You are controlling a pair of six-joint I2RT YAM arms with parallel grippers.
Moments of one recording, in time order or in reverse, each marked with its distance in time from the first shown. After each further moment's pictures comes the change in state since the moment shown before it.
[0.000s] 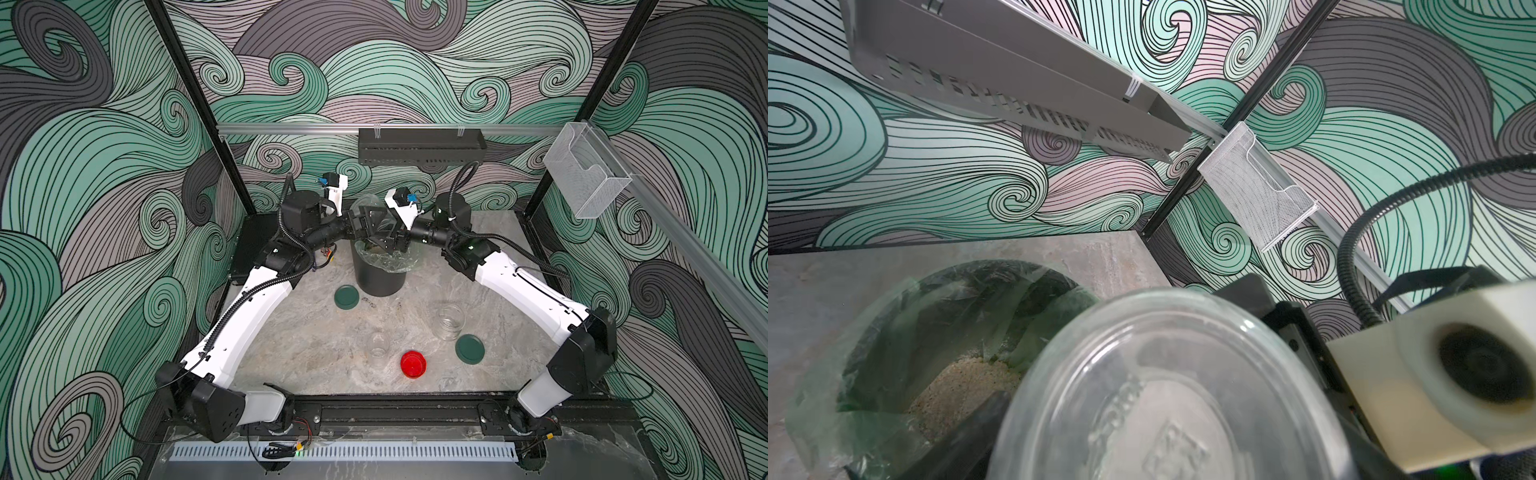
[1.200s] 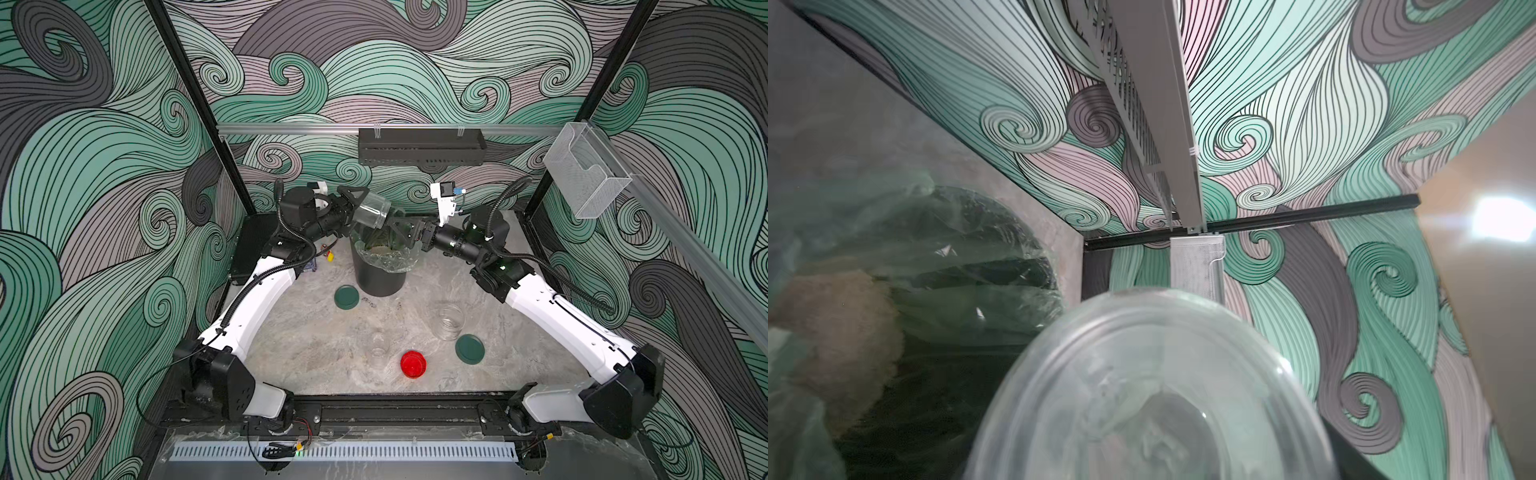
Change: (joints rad) left arm 0.092 0.120 -0.045 0.235 0.084 -0.848; right arm -0.036 -0.237 -0.221 0.069 0.134 0.770
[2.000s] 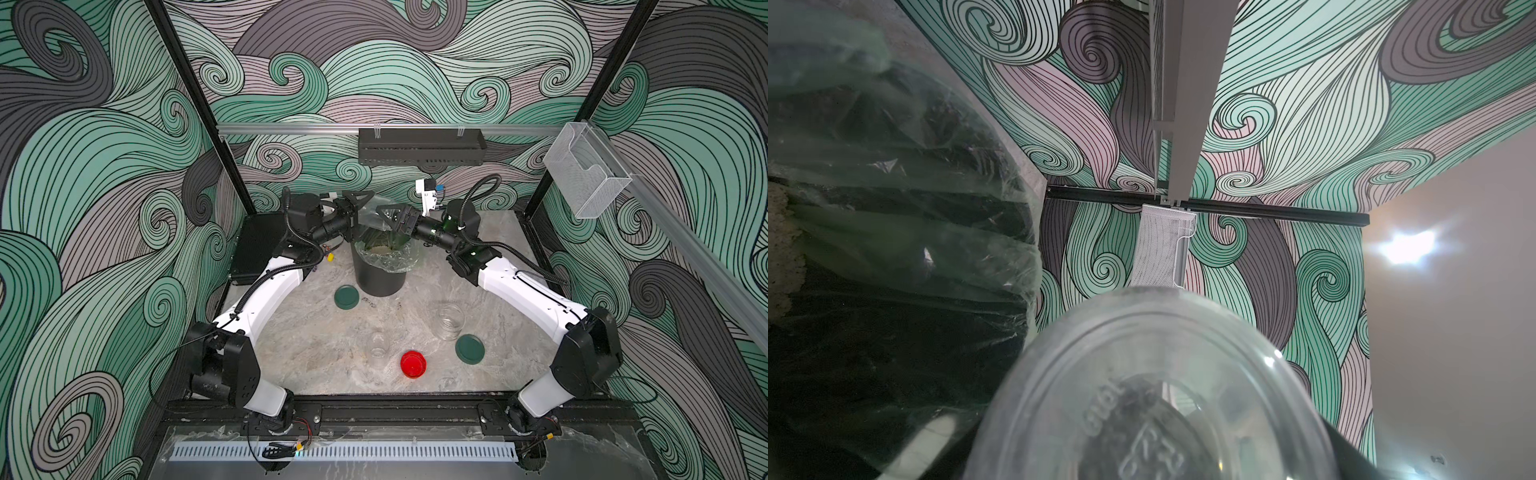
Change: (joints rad) left arm 0.000 0.035 -0.091 0.177 0.102 -0.219; right arm -0.021 0.212 0.075 0.167 -0.044 0.264
